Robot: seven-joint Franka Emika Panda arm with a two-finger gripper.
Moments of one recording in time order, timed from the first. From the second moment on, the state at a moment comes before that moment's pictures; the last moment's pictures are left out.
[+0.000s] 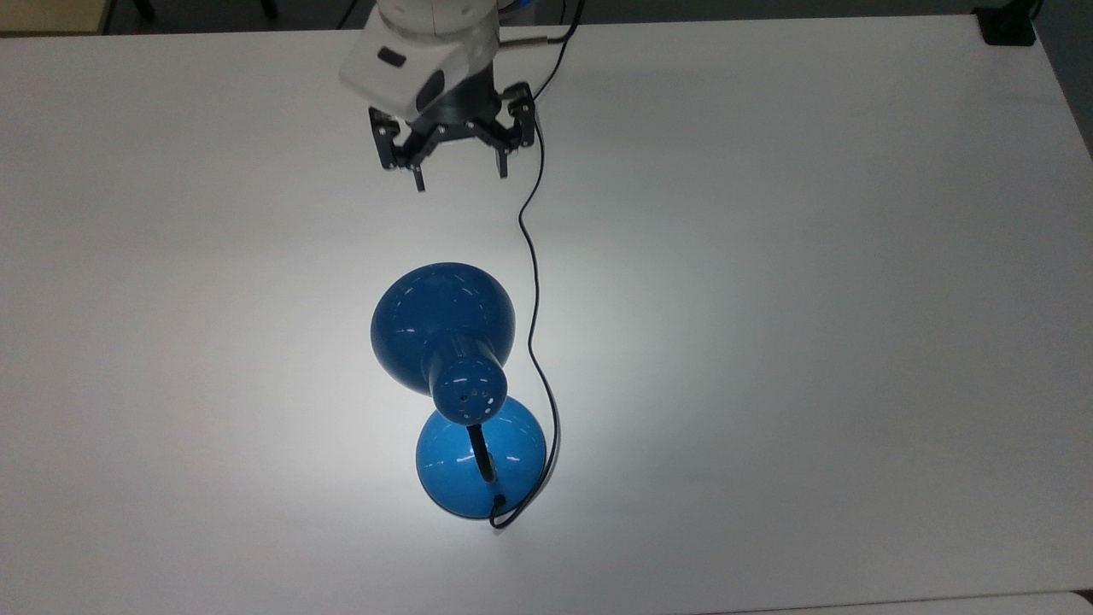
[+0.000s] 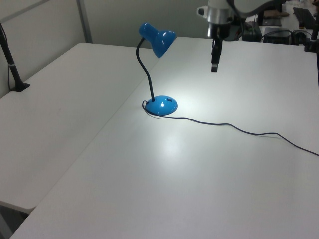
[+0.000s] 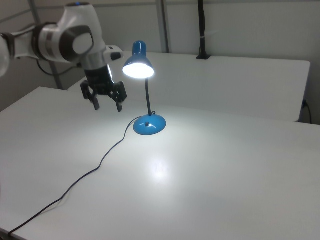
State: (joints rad) arm 0.10 0.14 -0.04 -1.68 -0.01 1.88 -0.16
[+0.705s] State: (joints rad) arm 0.07 -0.01 -0.06 -1.68 -0.01 1.76 0.00
